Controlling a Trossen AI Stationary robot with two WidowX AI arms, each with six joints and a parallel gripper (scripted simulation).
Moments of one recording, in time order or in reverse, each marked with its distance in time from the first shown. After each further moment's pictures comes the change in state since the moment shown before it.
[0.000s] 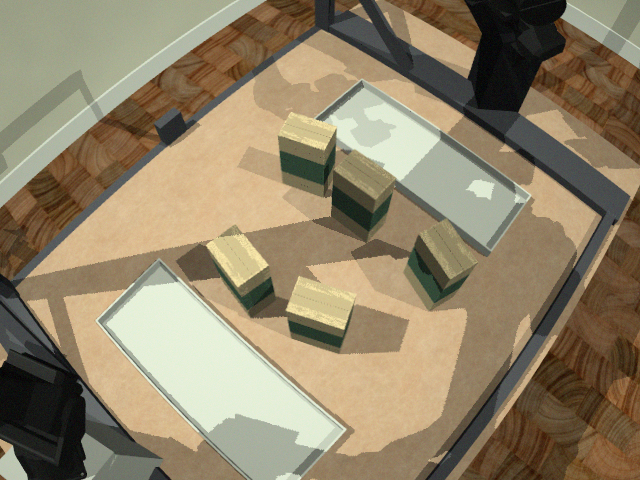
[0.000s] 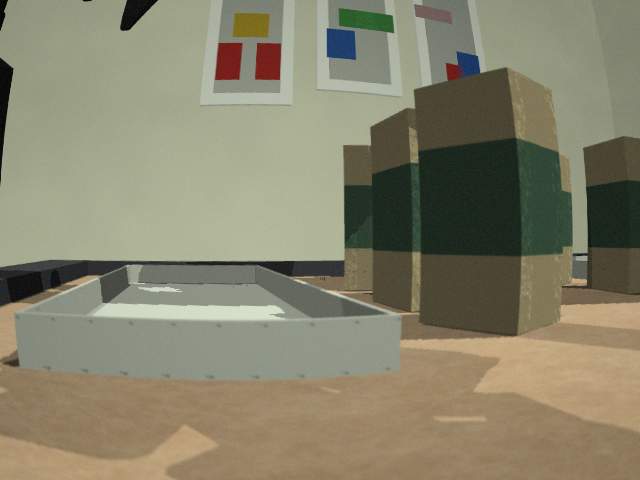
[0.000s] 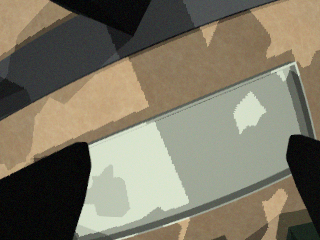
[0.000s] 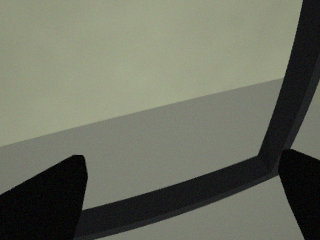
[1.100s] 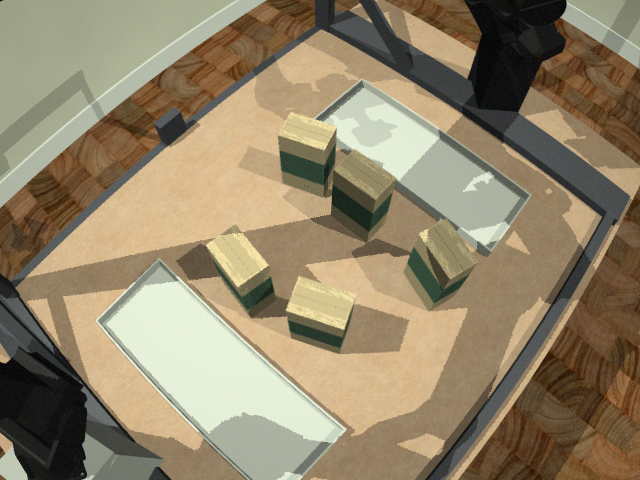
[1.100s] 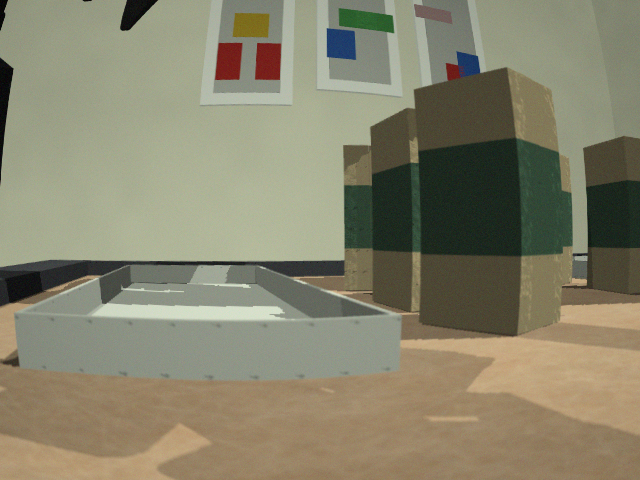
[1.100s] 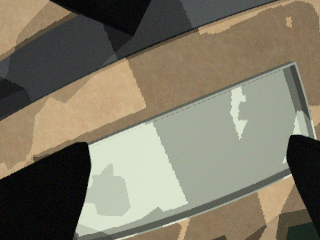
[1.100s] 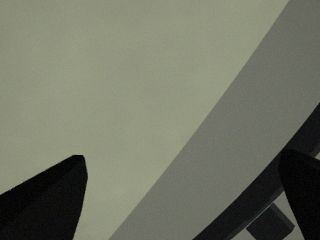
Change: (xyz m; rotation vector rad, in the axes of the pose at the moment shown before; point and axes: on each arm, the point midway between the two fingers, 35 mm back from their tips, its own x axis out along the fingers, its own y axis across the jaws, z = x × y) left arm 0.000 0.000 0.000 0.000 0.000 0.000; right arm -0.029 0.084 0.011 0.866 0.186 0.344
